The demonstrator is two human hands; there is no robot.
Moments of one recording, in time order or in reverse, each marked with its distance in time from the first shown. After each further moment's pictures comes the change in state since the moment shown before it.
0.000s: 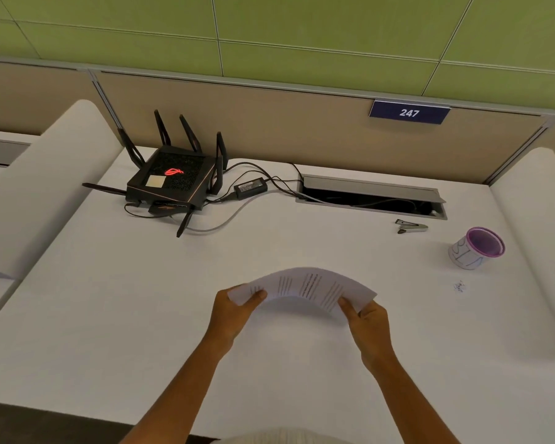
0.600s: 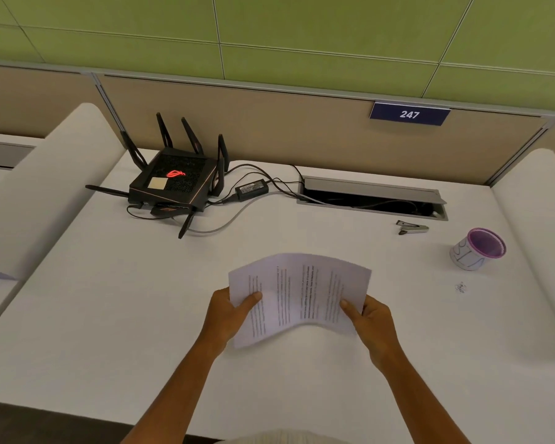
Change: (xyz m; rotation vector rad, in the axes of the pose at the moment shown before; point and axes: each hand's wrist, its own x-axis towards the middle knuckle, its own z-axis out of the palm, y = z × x) left_hand 0.002 -0.003 -0.014 0.162 -0.014 -0.036; right_hand 0.003 -0.007 -0.012 -0.044 -0.109 0.074
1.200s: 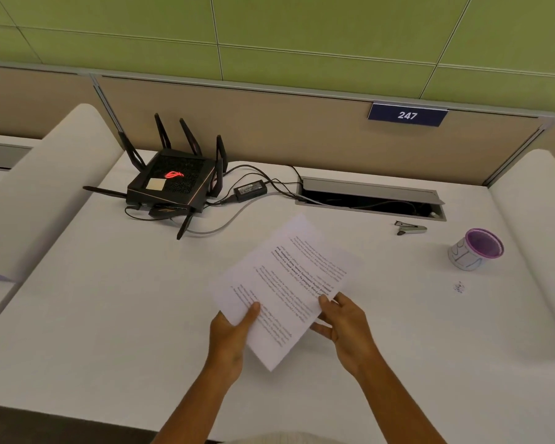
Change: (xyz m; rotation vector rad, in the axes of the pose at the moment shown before) left_hand -0.039 -0.012 0.022 -0.520 0.073 -0.158; right_hand -0.025 -0.025 0.040 0.401 -0.238 0.135
